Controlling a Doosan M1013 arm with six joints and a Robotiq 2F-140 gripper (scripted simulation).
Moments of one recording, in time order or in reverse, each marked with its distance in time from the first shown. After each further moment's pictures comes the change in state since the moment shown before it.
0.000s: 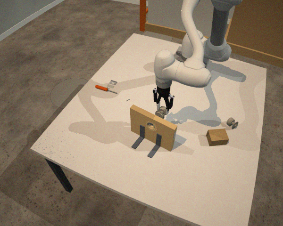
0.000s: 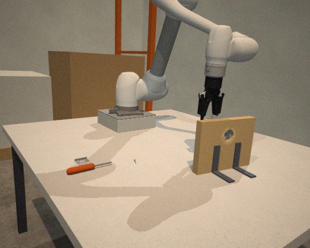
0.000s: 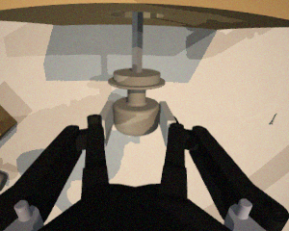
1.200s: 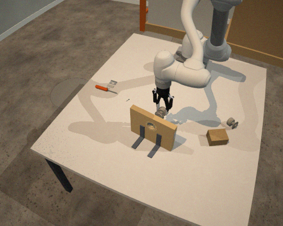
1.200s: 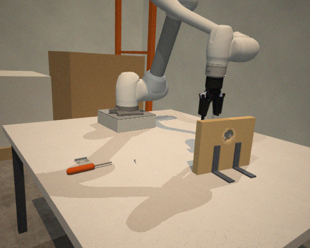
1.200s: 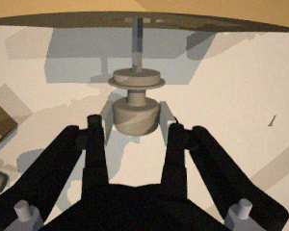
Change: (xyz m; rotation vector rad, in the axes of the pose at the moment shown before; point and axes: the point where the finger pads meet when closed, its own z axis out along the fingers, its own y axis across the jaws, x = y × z) arm 0.005 0.000 0.000 0.000 0.000 0.000
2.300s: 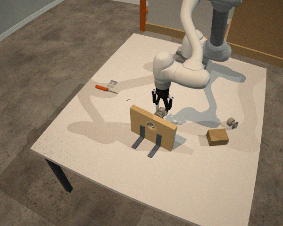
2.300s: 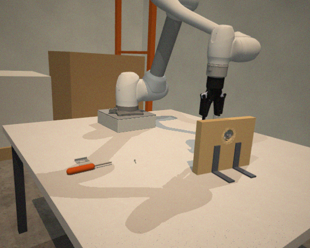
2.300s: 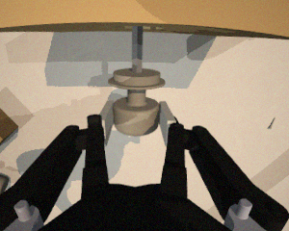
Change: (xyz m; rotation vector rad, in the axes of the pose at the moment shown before) arm 0.007 0.000 -0.001 0.000 0.000 0.000
